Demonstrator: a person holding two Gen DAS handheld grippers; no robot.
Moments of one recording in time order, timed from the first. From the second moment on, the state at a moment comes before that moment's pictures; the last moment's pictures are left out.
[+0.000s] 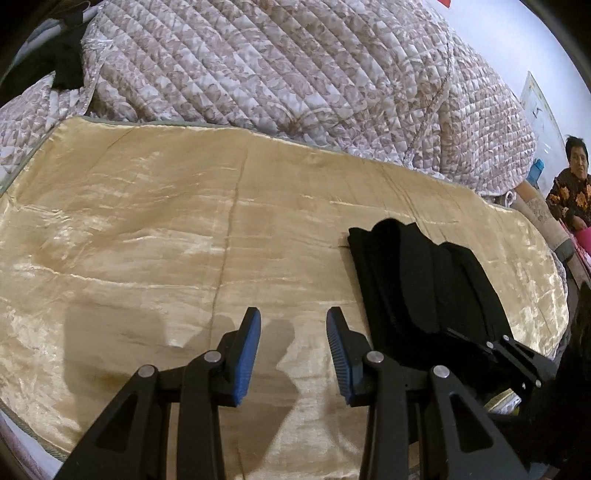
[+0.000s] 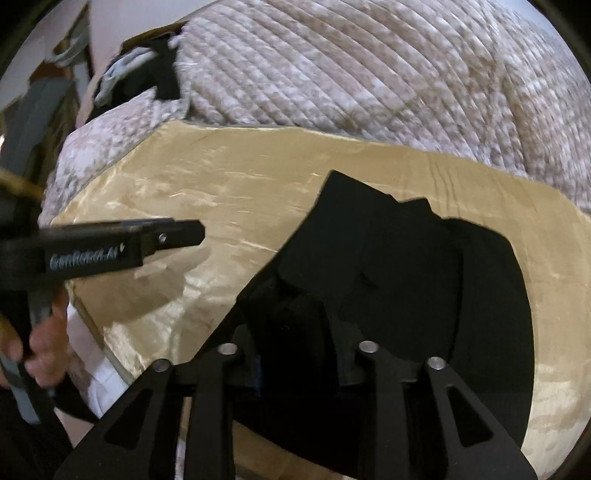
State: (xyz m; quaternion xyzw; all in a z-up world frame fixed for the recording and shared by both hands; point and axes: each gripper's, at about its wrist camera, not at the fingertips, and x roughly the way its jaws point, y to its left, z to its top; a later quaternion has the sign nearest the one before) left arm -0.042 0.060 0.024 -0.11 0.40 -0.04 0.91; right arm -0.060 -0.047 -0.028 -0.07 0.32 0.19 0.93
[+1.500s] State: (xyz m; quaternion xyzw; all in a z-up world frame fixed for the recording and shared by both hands) left arm -0.005 -0.034 0.017 -0.03 0.38 -0.14 0.91; right arm -0.019 -0.188 0.000 0.06 0.35 0.07 0.93
